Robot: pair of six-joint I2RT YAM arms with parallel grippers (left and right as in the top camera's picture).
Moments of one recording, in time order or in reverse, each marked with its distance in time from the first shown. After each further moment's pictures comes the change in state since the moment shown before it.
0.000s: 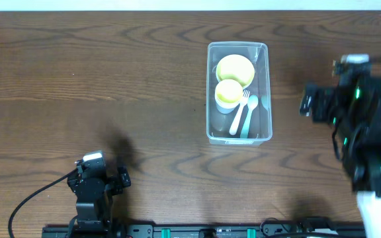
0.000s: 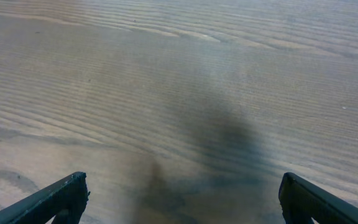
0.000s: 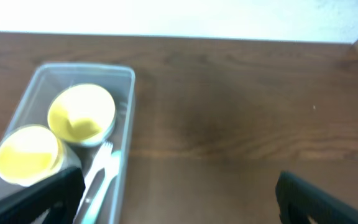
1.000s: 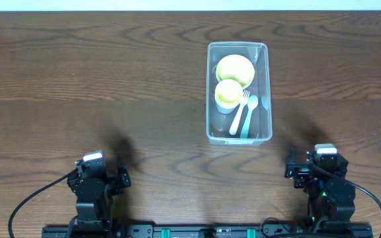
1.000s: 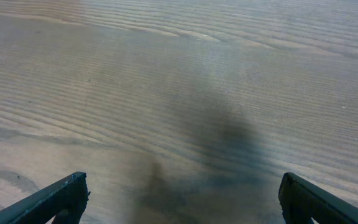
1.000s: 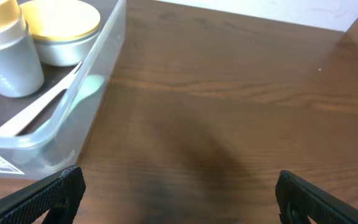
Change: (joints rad) left arm 0.000 0.000 0.000 0.000 0.000 0.000; right arm -0.022 -0.912 -0.879 0.122 0.002 -0.100
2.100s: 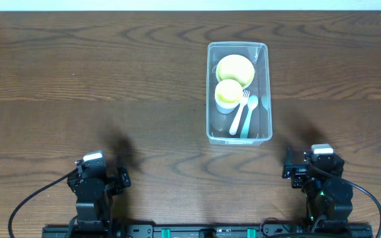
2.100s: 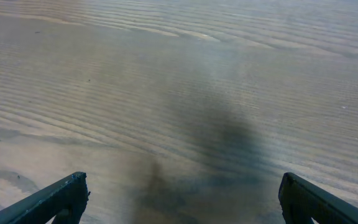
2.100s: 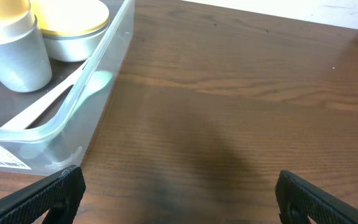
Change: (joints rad) left arm 0.000 0.000 0.000 0.000 0.000 0.000; right arm 0.000 -0.006 -0.024 0.016 -0.031 0.000
